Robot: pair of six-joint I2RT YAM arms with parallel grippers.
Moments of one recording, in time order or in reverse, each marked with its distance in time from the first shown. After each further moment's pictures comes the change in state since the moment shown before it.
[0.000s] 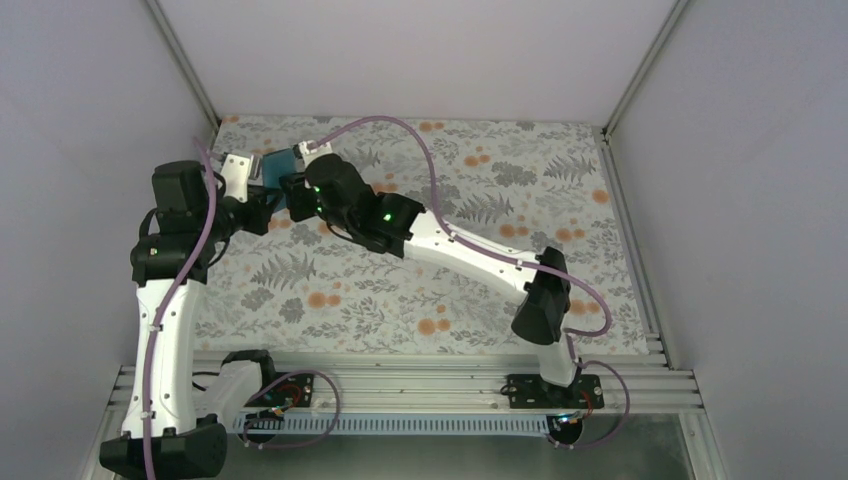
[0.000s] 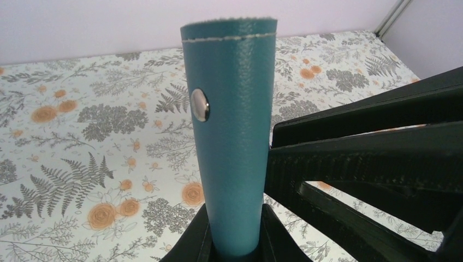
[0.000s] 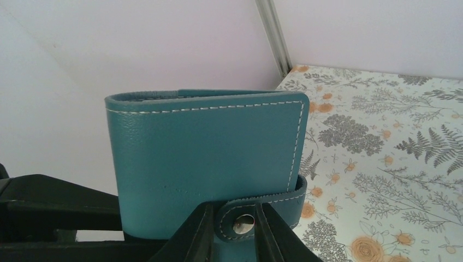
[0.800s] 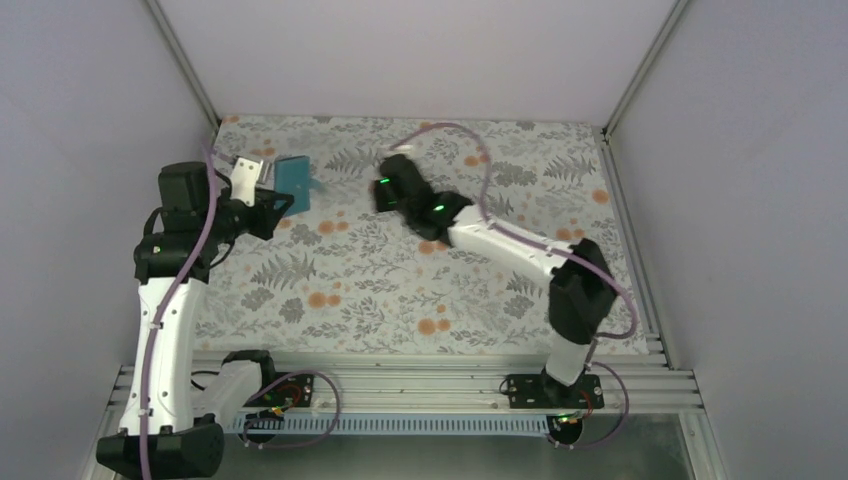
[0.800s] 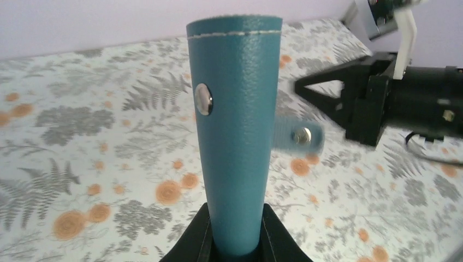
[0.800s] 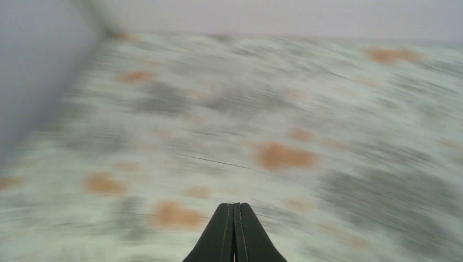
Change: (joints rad) left arm -0.028 0.012 -0.010 -0.019 0.076 0.027; right arm -0.168 -0.151 -0.399 0.085 0.116 -0.058
